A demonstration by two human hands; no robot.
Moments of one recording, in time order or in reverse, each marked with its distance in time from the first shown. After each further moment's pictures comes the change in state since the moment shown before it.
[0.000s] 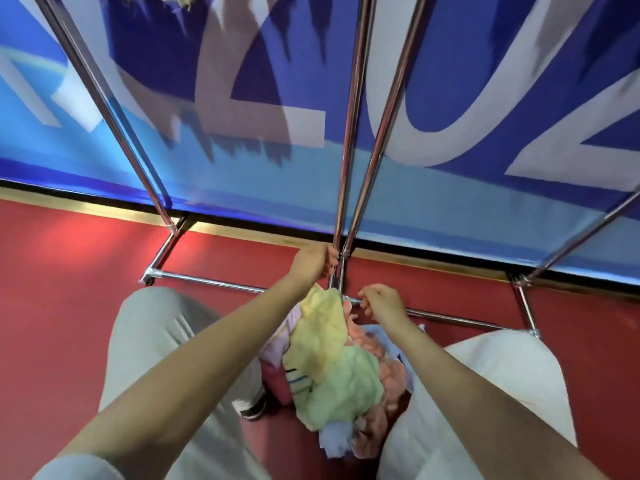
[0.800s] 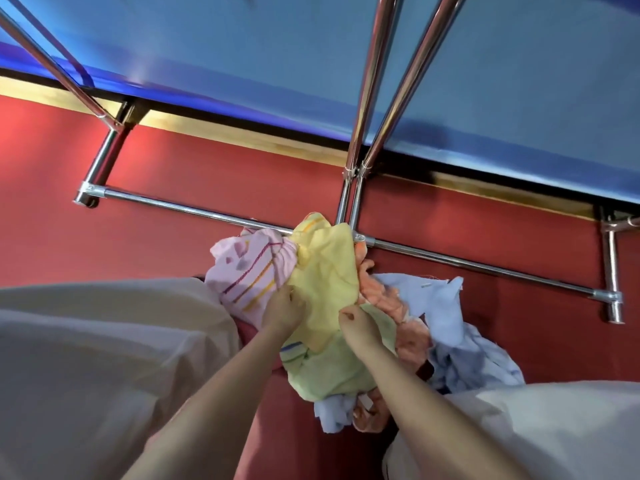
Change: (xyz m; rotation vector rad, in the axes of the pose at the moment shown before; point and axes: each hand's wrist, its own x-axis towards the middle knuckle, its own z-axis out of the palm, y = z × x) left_hand 0.127 -0.289 -0.017 0.611 0.068 -0.320; right_hand 0.113 0.205 0.110 -0.369 -0.296 0.358
